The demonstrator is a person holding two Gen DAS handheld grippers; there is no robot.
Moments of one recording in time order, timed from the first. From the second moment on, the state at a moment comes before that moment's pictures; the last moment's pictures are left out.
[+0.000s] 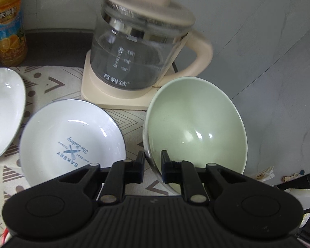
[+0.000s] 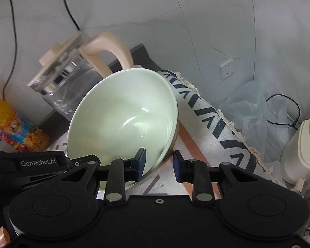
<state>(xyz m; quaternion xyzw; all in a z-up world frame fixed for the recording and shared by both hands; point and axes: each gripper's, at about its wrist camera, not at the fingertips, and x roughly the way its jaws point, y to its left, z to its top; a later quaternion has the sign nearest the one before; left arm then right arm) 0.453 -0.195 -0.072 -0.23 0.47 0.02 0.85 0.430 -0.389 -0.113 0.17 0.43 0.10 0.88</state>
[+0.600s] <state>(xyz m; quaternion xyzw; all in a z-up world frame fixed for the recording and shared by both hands) 0.380 -0.161 -0.032 -0.22 0.45 0.00 0.86 0.359 -0.361 -0.070 0.18 0.39 0.10 0.90</state>
